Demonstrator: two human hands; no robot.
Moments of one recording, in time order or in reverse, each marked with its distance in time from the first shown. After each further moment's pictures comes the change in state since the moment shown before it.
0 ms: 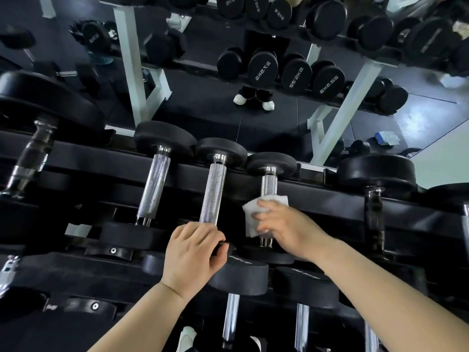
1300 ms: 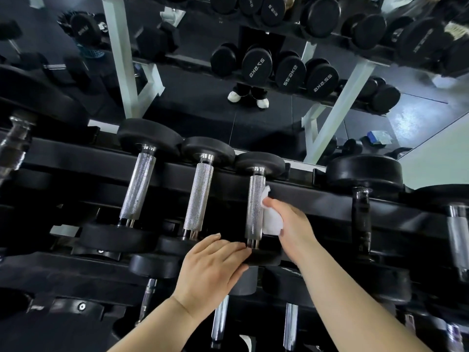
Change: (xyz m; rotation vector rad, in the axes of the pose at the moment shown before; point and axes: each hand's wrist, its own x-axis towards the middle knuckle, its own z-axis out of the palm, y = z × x) left_hand 0.002 0.042 0.016 -0.103 -0.132 0.135; right_hand 0.004 -0.020 -0.018 1.344 0.335 1.206
